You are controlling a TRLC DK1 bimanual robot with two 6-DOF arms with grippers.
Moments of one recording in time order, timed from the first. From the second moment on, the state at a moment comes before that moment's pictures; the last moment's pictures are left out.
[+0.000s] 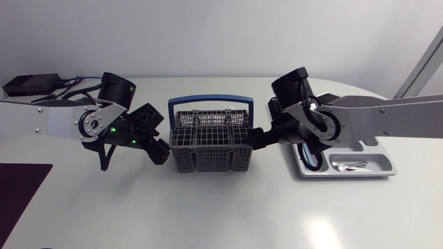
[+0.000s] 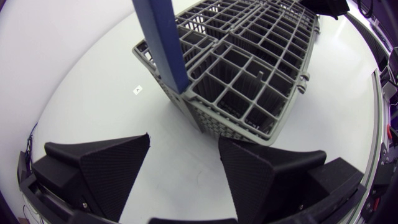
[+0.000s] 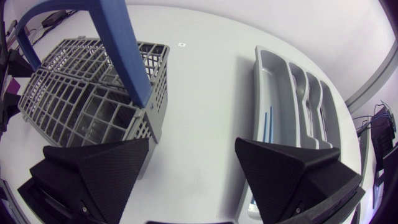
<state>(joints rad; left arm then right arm) -0.29 1.64 0.91 -0.20 0.18 0.53 0.50 1.63 0.94 -0.19 0.24 0.13</state>
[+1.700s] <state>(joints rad) 0.06 0.76 0.64 -0.30 0.23 0.42 -0.16 0.79 0.51 -0.13 -0.07 -0.21</state>
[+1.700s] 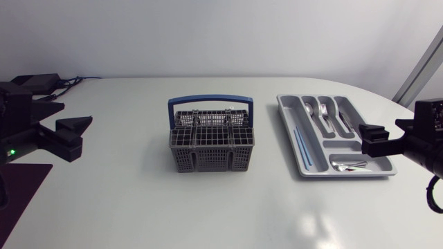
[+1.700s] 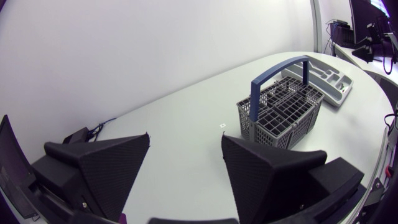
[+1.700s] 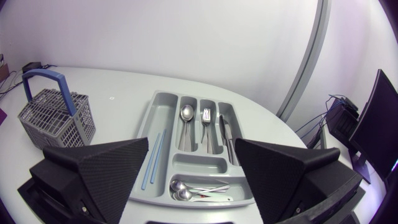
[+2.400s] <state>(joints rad) 0.06 0.40 0.39 -0.20 0.18 0.31 -0.12 0.44 0.30 -0.11 -0.06 -0.19</state>
